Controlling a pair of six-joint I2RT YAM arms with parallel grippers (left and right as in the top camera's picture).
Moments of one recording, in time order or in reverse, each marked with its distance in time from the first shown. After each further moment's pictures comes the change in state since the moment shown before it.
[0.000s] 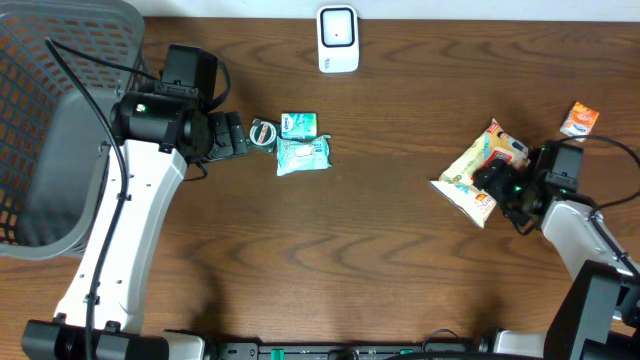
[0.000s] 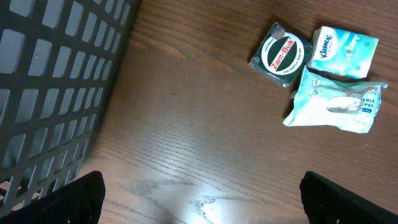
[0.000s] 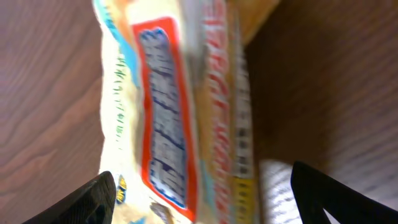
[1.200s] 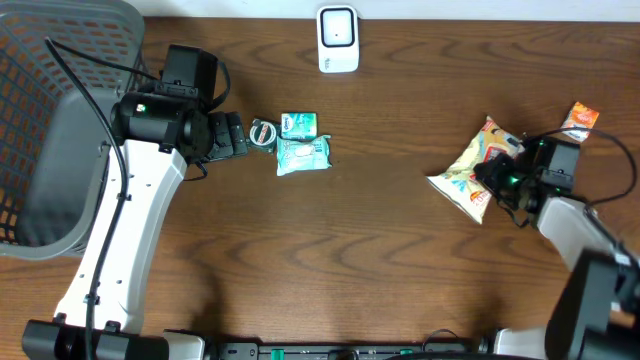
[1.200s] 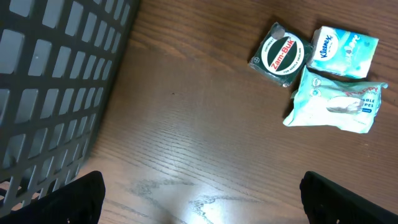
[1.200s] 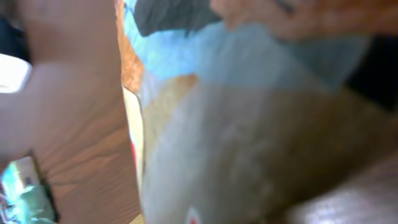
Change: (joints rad) left arm 0.000 0.000 0.000 0.000 0.000 0.000; right arm 0.008 0.023 -0.007 0.163 -0.148 0.023
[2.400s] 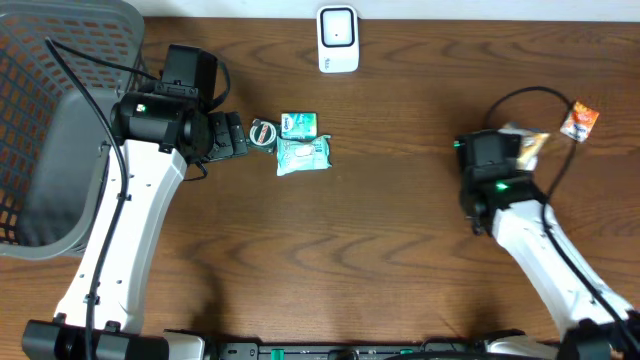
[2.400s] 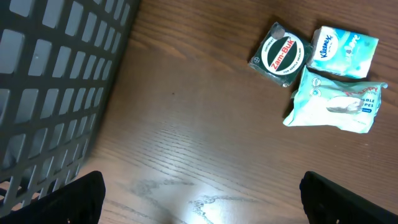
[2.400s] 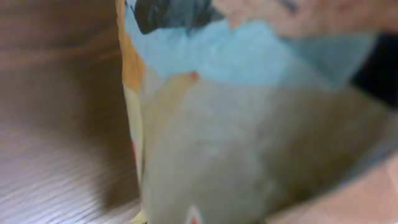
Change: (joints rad) left arm 0.000 0.000 0.000 0.000 0.000 0.000; right arm 0.470 -0.162 0.117 -0.483 1.078 -0.257
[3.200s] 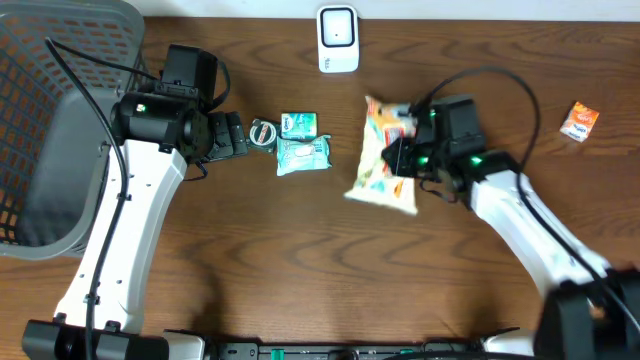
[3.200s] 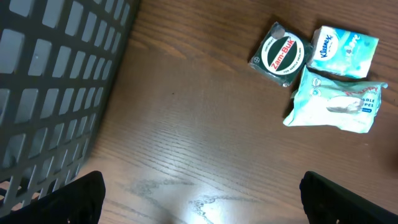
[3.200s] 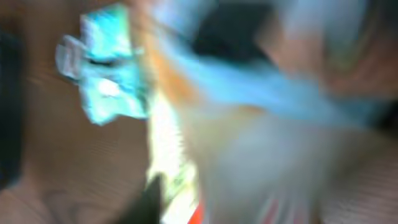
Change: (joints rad) left arm 0.000 0.000 0.000 0.000 0.000 0.000; right arm 0.070 0.174 0.160 0.196 -1.041 0.195
